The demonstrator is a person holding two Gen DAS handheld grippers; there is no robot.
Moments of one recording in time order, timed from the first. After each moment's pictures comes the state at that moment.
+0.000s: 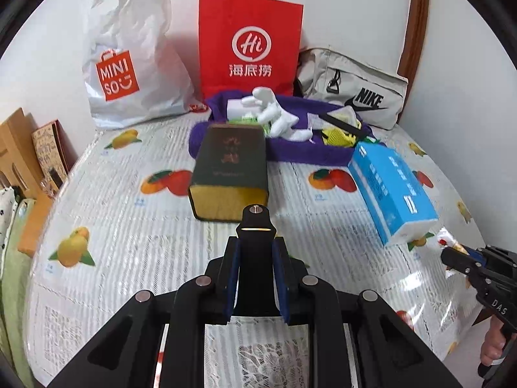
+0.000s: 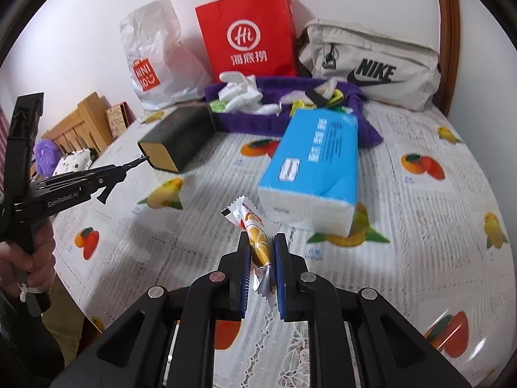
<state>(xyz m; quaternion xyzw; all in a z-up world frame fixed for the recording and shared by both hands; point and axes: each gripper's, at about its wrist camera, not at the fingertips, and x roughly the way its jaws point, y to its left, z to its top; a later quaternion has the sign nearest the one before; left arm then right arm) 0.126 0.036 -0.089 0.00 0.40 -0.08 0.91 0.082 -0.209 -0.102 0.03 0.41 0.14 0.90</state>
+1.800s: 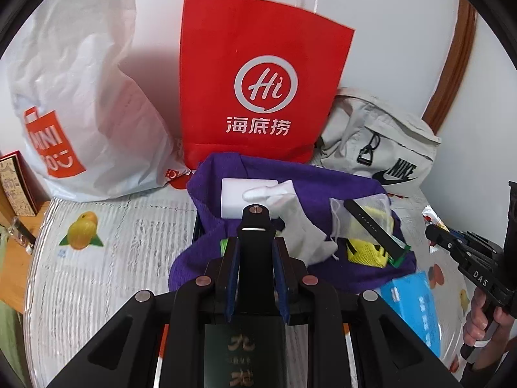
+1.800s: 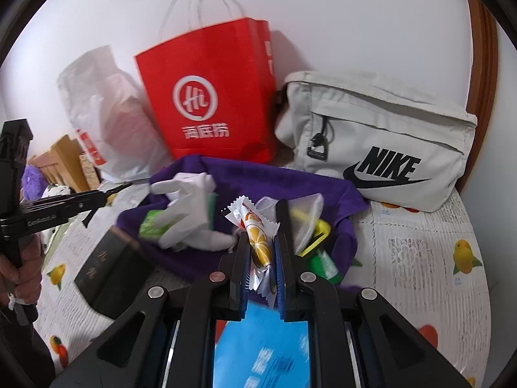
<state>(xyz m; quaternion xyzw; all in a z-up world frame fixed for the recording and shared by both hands) 0.337 0.034 -0.053 -0.04 0.41 -0.11 0.90 0.320 -0.235 -0.066 0.02 0.38 0.12 0.92</state>
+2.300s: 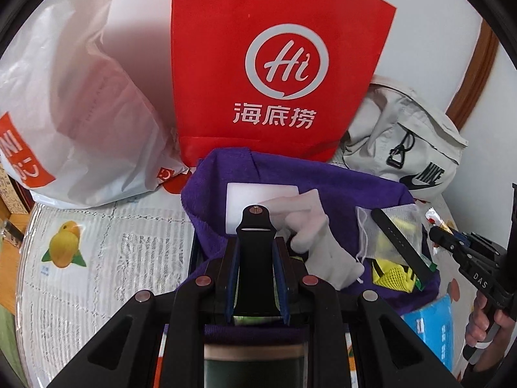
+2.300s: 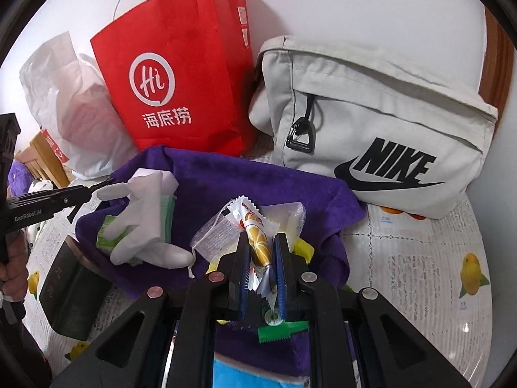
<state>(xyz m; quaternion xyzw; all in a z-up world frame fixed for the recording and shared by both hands) 0.396 0.029 -0.083 -0.04 0.45 -0.09 0.89 0.376 -0.233 -0.096 0.01 0.42 0.11 0.90</state>
